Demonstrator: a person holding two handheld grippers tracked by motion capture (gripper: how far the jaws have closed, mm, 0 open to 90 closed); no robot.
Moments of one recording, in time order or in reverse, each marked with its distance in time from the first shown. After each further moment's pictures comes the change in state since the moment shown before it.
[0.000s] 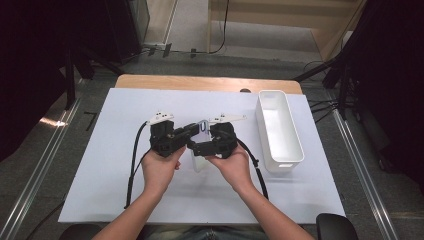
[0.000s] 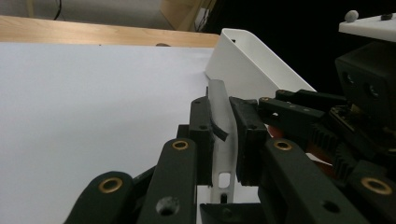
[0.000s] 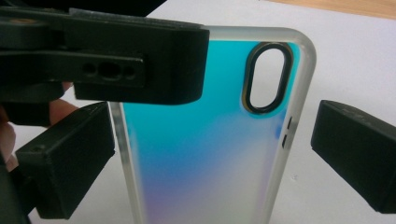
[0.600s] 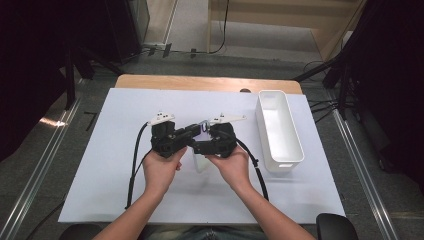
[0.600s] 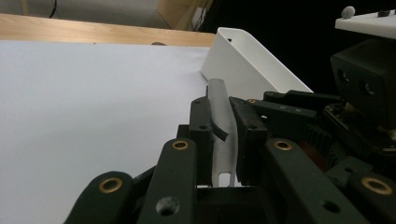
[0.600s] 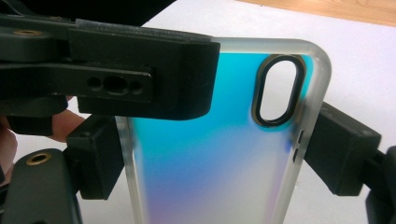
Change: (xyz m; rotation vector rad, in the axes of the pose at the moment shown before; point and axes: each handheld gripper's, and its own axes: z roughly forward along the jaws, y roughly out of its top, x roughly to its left) left arm -0.002 -0.001 0.001 0.002 -0.012 -0.001; right arm 0.001 0.000 0.000 -0.013 0.007 -0.008
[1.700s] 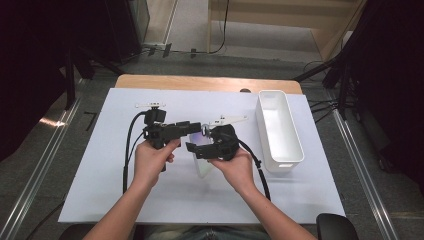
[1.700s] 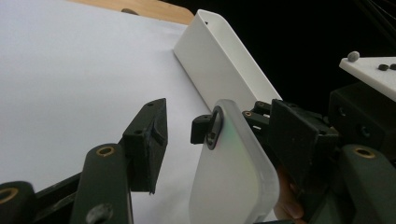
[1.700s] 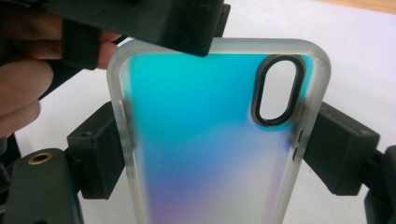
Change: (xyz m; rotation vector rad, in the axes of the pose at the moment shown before) left arm 0.031 0.026 -0.005 0.146 -0.181 -0.191; right arm 0.004 -0.001 -0.012 0.045 0.071 -0.034
